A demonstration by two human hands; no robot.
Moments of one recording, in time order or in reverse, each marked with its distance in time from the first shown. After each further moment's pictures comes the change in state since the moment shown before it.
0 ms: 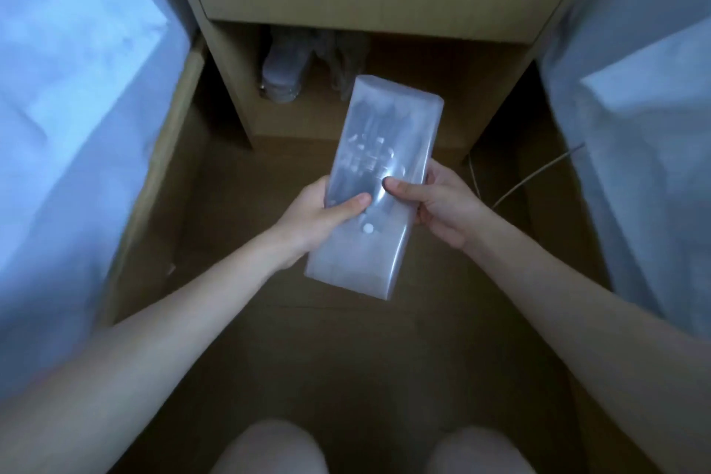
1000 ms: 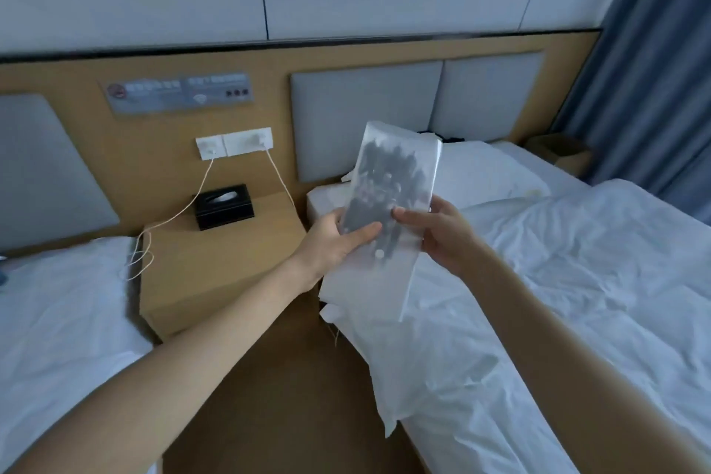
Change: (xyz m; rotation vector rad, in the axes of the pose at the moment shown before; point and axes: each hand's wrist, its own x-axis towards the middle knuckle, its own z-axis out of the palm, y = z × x) left_hand -0.295 0.630 0.235 0.141 -0.440 0.286; right_hand -0.511 -0.555 0.027 0.052 0.469 -0.411
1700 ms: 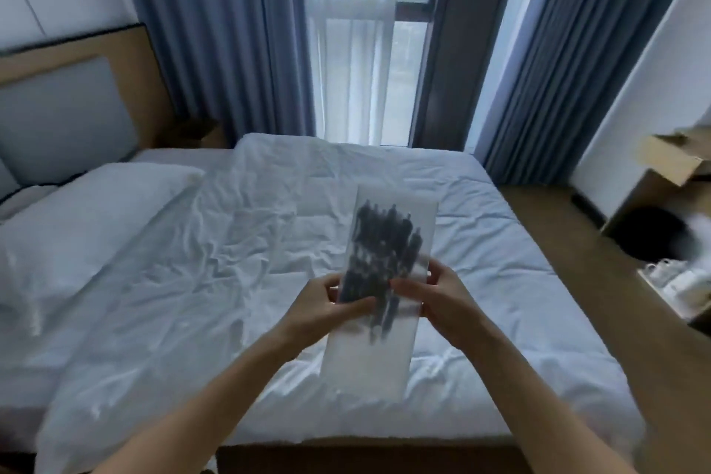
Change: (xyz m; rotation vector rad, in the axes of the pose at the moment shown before) left_hand -0.155 -0.031 0.325 0.252 -1.123 0.099; right_hand -0.445 0.064 -0.109 0.115 1.104 -0.148
